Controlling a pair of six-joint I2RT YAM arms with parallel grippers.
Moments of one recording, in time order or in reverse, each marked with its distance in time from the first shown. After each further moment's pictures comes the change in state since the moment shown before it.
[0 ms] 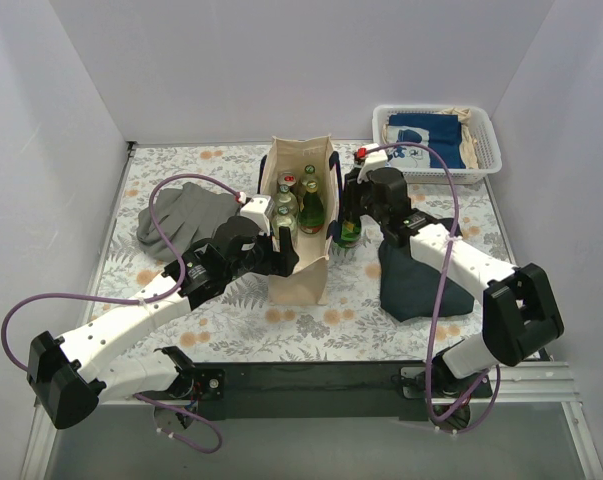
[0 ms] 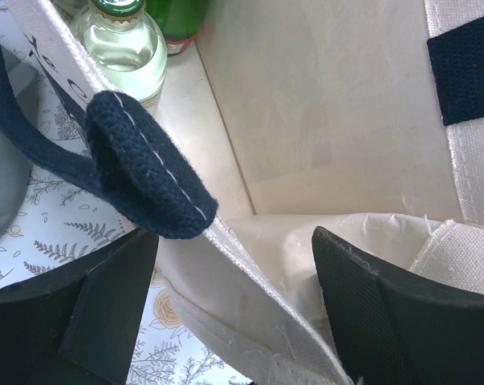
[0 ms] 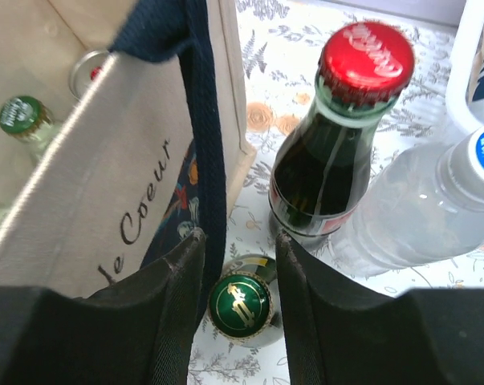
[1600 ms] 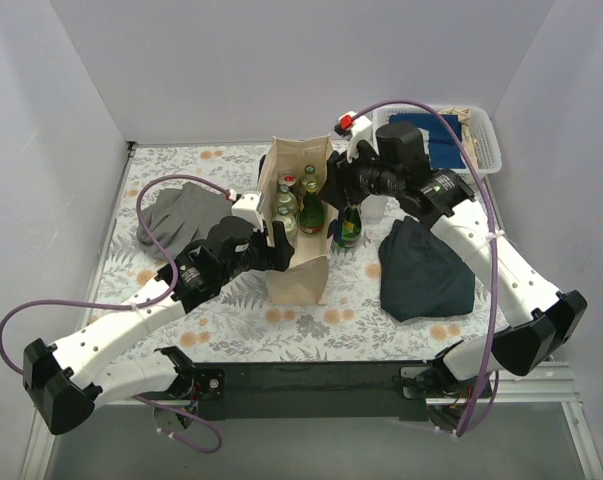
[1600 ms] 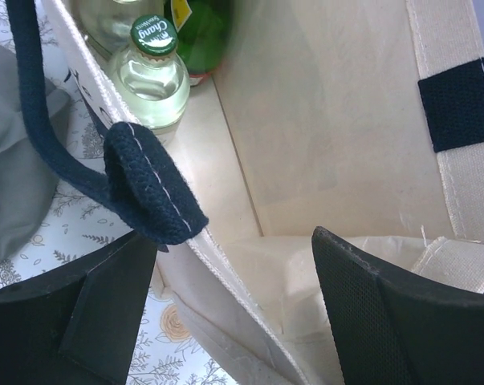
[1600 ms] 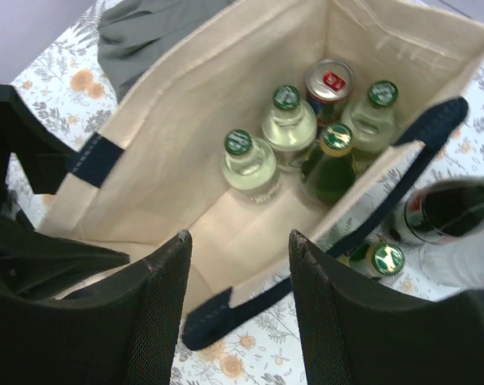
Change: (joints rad) left arm 0.000 -0.040 0.000 0.020 -0.067 -0.008; right arm 0.060 -0.058 0.554 -0.715 -0.413 -0.078
